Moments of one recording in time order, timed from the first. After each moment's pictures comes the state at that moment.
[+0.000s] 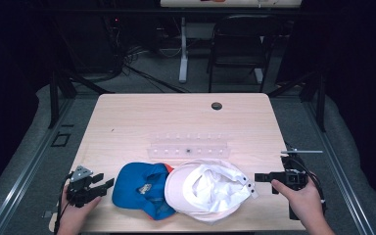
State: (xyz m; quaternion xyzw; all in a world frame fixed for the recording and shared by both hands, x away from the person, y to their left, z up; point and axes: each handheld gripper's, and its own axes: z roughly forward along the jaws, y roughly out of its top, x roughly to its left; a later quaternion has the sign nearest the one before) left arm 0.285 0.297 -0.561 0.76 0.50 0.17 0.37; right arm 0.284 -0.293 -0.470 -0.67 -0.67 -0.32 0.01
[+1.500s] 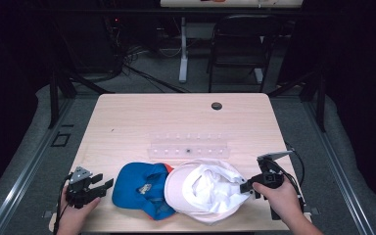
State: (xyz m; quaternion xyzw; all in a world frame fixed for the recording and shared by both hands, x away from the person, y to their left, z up) left arm 0.283 0.298 -0.561 0.76 0.50 0.18 0.37; right arm 0.304 -0.252 -0.502 -0.69 -0.68 -0.22 0.13
